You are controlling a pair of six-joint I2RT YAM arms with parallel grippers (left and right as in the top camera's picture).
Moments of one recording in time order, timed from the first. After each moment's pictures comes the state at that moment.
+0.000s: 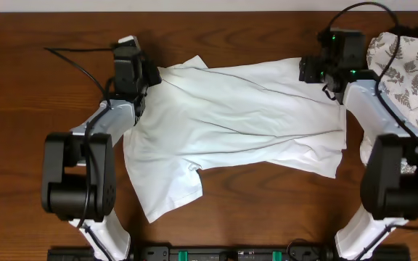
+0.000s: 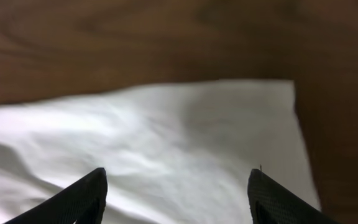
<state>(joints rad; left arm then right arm) -0.07 1.92 1.09 0.18 -0.04 -0.38 0.01 1.93 1.32 -0.27 -0.07 0.06</state>
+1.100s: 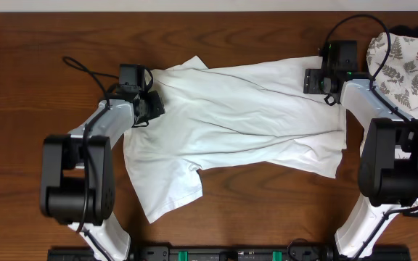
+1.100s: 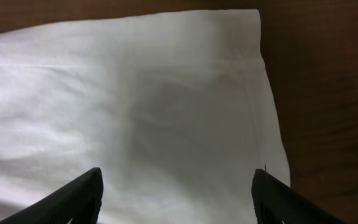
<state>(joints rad) -0.07 1.88 1.09 -0.35 0.10 -0.40 -0.01 2.01 1.32 -0.31 0.07 0.03</state>
